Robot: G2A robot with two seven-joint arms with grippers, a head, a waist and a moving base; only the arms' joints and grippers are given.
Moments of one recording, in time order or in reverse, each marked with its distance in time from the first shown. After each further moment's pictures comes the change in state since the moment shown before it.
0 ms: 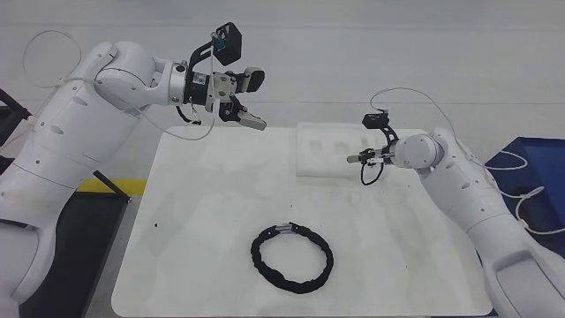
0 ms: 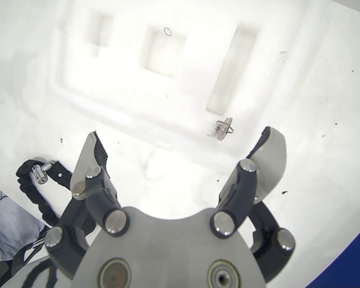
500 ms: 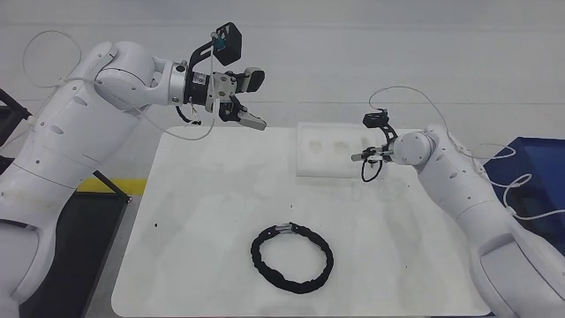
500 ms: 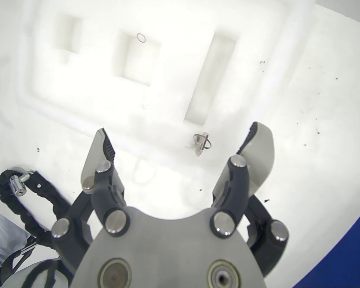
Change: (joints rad) left arm 0.000 0.000 0.000 0.000 0.000 0.000 0.000; right arm 0.083 -0.082 -0.071 0.209 -0.056 -0.048 -0.054
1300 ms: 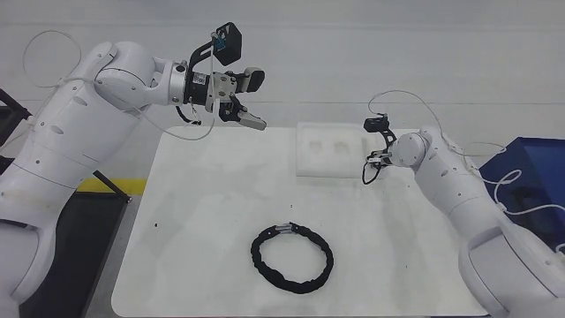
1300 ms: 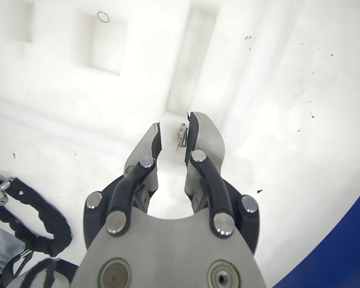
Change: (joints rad) left arm 0.000 0.000 0.000 0.000 0.000 0.000 0.000; right arm 0.027 -0.060 -0.011 0.131 -0.039 0.007 0.010
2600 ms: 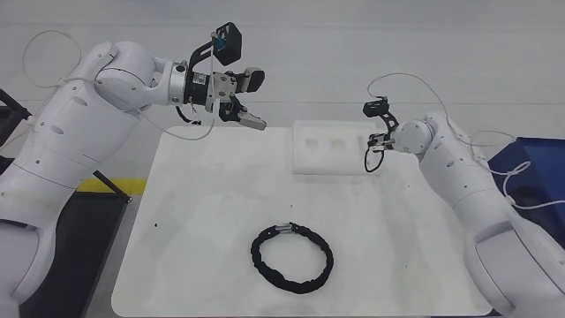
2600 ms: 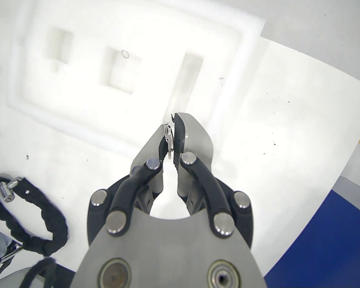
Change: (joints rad) left arm 0.000 0.000 0.000 0.000 0.000 0.000 0.000; right arm 0.028 0.028 0.077 -0.106 -0.086 -0.071 0.003
